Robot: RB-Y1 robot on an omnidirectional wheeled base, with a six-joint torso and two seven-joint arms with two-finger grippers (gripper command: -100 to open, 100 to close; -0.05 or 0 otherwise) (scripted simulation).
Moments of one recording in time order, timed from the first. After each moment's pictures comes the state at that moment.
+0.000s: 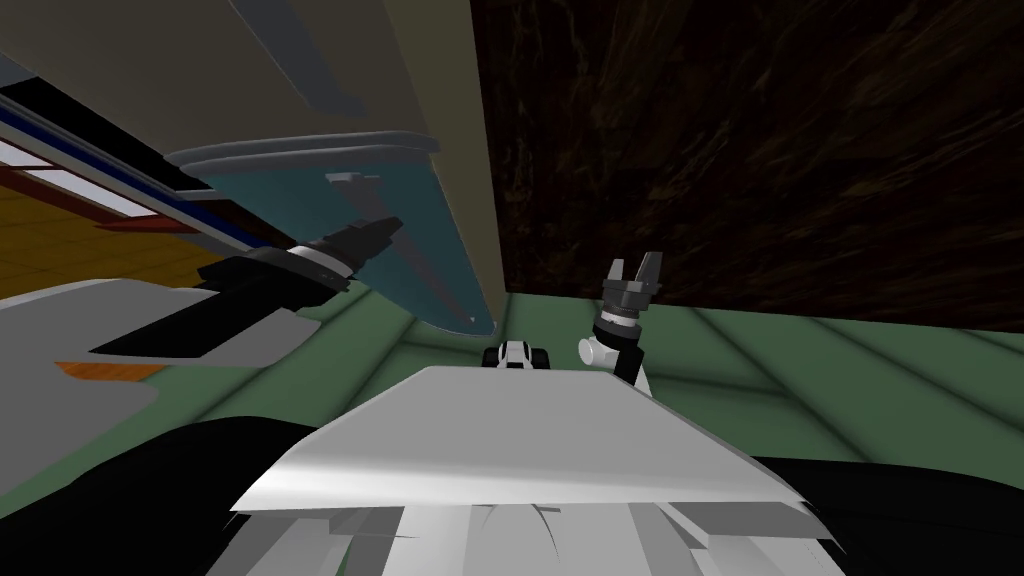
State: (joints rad) left arm 0.75 1.22 0.81 -2.61 0.23 0.49 0.11; right arm 0.45 -0.04 -0.01 -2.25 -0.10 -0.63 0.15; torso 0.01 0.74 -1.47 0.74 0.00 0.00
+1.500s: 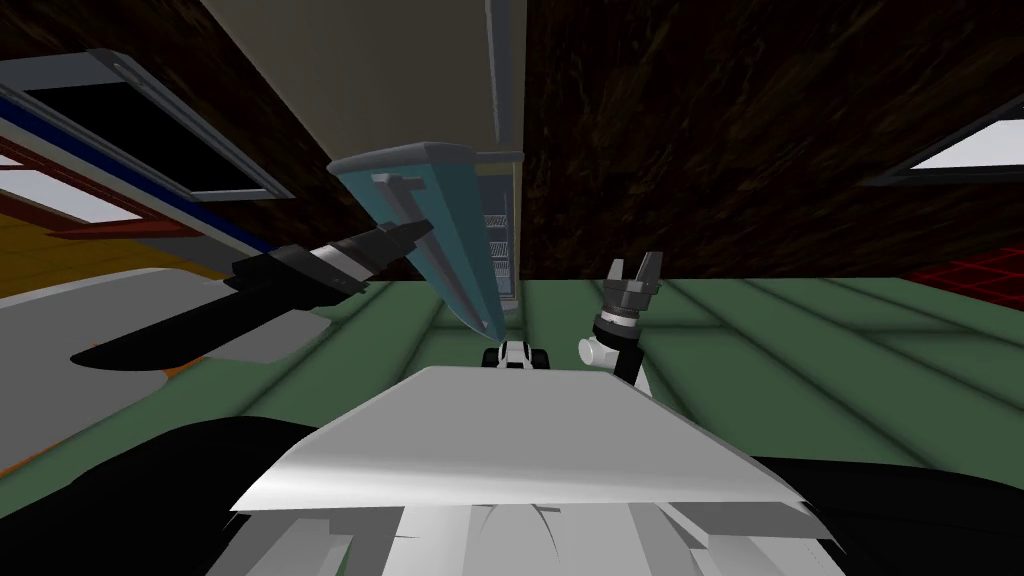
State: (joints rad) left arm 0.74 1.34 0.78 -2.62 0.28 0.24 0.14; right arm 0.45 -0.04 -0.01 -2.25 -0.10 -0.63 0.15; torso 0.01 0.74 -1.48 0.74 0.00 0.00
